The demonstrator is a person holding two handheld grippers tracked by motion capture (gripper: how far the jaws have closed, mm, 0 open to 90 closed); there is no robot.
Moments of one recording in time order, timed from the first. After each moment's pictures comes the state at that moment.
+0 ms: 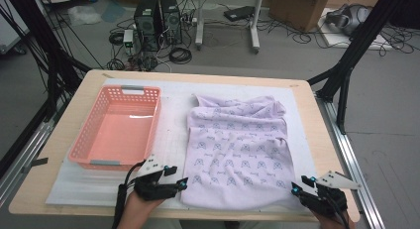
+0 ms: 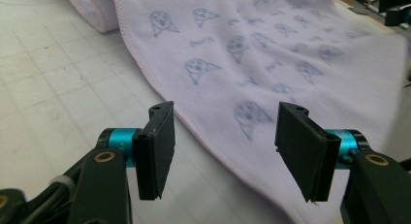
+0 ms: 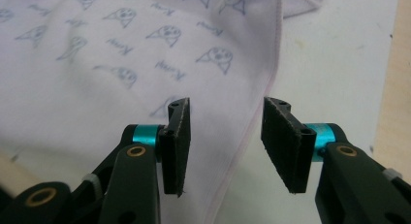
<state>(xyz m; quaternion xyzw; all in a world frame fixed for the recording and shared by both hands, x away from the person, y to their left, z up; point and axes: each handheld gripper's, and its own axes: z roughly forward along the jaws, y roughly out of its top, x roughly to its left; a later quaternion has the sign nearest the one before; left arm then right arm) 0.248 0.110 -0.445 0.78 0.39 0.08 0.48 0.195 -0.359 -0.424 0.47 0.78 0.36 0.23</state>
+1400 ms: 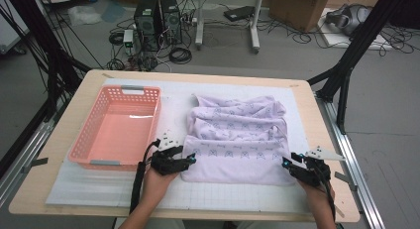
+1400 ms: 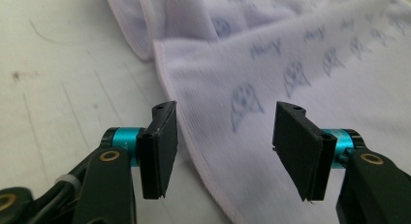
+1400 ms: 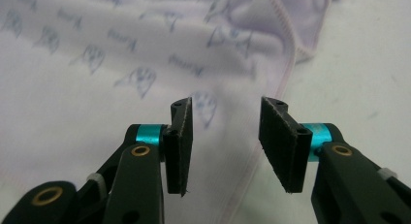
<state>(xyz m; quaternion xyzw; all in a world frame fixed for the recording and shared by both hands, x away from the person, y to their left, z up) 0.288 0.091 -0.450 0.77 0.42 0.13 0.46 0.262 -0.359 -0.443 0.47 0.76 0.40 0.22</state>
